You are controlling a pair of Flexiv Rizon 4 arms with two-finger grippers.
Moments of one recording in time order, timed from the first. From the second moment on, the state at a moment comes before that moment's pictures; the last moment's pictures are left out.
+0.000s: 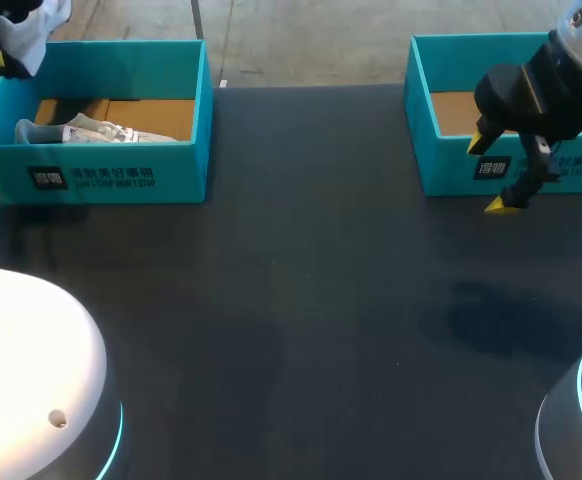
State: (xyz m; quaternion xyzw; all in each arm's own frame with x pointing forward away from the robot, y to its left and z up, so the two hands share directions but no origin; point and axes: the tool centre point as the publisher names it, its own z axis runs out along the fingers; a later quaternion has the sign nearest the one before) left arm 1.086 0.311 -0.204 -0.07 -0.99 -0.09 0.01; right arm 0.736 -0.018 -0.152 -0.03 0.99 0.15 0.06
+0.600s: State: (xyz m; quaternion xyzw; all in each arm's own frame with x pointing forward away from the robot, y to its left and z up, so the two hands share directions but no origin) left arm 1.114 0.342 -0.197 -0.36 -0.93 -0.12 0.03; right arm 0.736 -0.018 -0.152 -0.03 0.99 0.15 0.06
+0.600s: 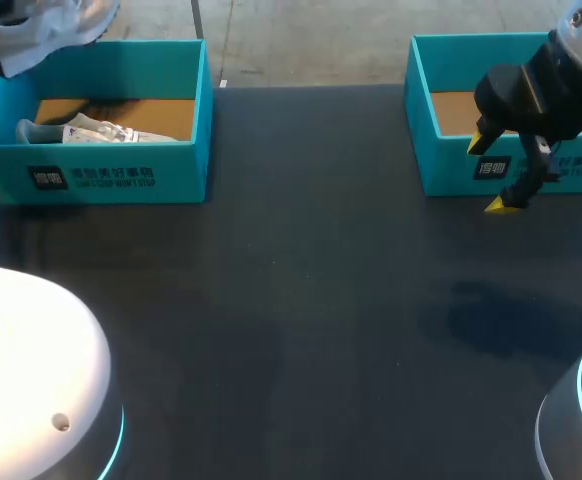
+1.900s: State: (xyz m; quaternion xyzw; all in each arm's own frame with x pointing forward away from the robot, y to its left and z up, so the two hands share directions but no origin) left arm 1.121 0.322 -0.194 -0.70 -0.71 -0.10 0.01; right arm 0.736 -0.018 -0.152 -0.03 0.99 0.15 0.06
